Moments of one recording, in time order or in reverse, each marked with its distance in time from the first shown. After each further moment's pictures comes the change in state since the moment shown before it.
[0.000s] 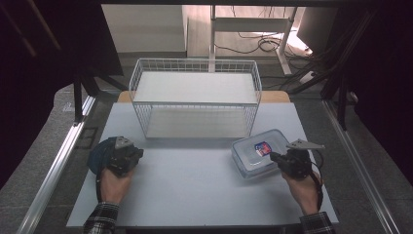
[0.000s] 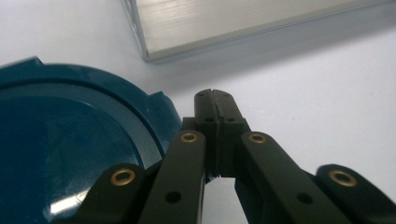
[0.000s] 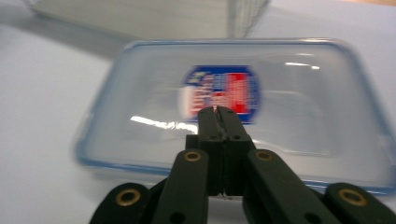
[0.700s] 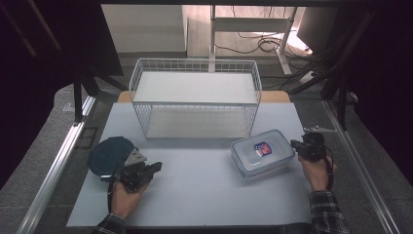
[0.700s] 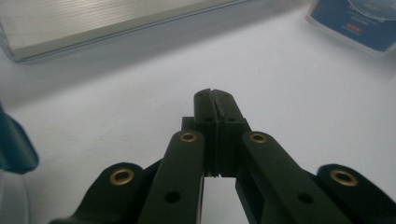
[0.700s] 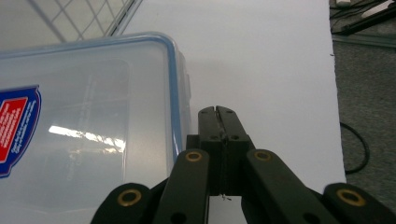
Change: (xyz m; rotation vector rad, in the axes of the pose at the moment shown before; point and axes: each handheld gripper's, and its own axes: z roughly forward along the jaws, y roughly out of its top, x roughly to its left) left arm -0.042 -0.019 0.004 -0.037 -0.242 0.031; right arm -0.079 0.007 0.026 0.070 -0.193 0.101
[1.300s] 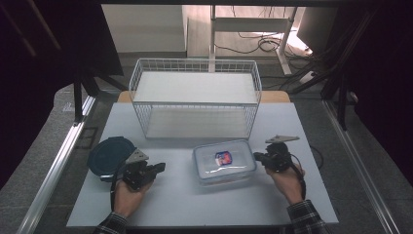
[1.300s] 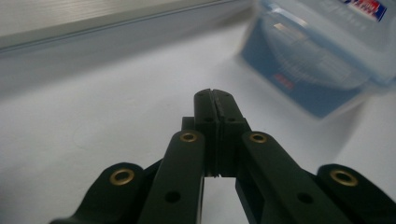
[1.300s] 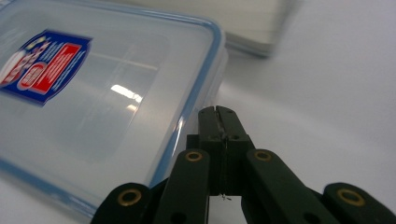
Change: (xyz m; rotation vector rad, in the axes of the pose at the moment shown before) left arm 0.000 0.002 0.007 0.012 -0.072 -0.037; right arm 0.114 -0.007 0.005 0.070 0.309 -0.158
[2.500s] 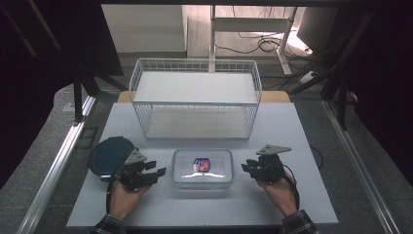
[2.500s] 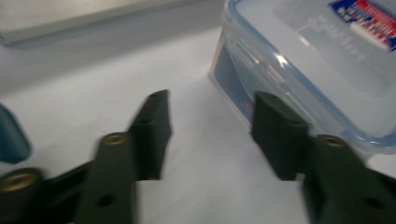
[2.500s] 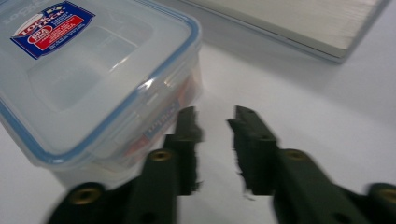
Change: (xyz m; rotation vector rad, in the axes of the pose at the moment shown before) left arm 0.004 -0.002 -0.010 0.010 0.057 0.005; right arm 0.028 -0.015 -0.006 -0.041 0.045 -0.074
